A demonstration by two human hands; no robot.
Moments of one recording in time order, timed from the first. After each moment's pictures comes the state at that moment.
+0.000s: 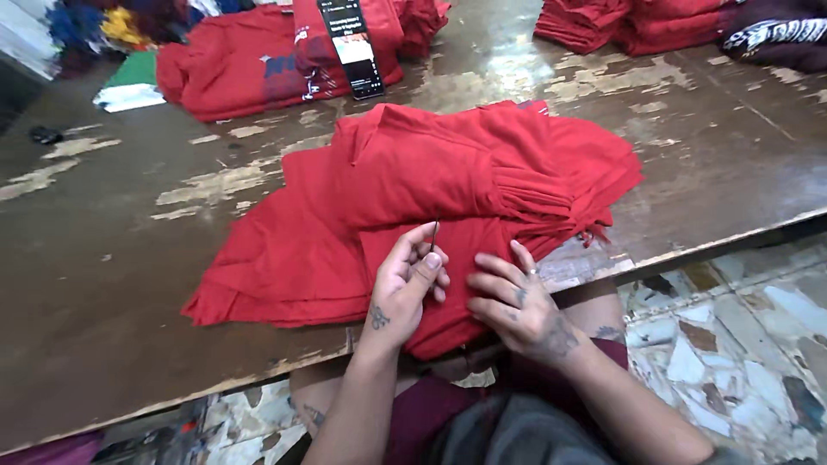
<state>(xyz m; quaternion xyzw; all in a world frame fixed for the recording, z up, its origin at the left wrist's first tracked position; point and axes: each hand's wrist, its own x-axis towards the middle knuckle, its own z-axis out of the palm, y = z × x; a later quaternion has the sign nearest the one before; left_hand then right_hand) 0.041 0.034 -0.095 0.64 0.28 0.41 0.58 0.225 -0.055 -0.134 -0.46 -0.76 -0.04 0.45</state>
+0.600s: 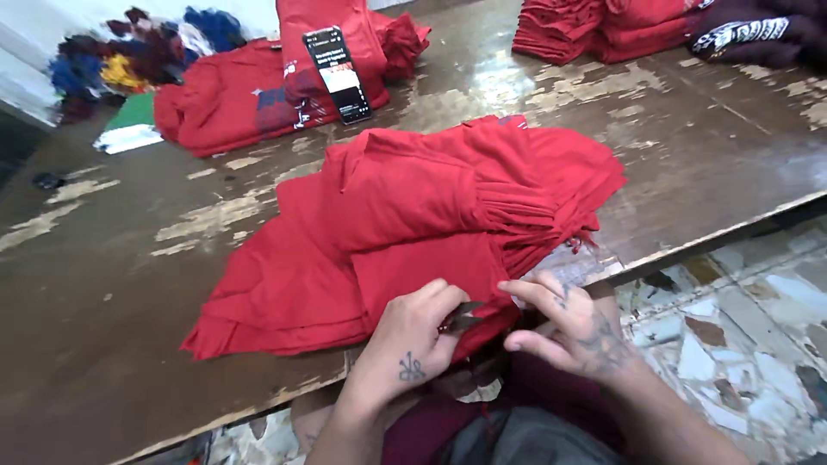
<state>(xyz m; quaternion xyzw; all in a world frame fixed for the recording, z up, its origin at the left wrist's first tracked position) 0.043 0.037 -0.059 0.93 0.20 0.19 0.22 0.258 -0.075 -0.094 -0.54 -0.72 0.05 0.42</state>
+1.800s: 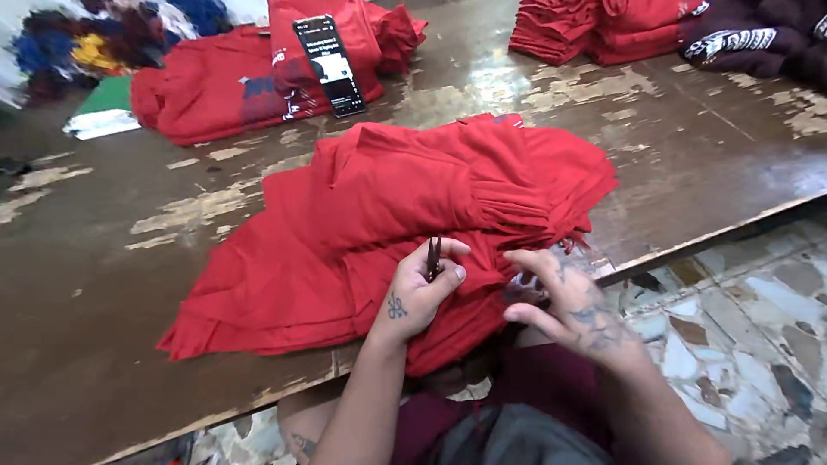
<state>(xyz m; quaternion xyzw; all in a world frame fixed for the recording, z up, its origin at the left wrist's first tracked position) 0.075 0.053 -0.088 0.70 0.25 0.34 0.58 0.273 -0.069 -0.088 -0.59 -0.70 0.07 0.38</state>
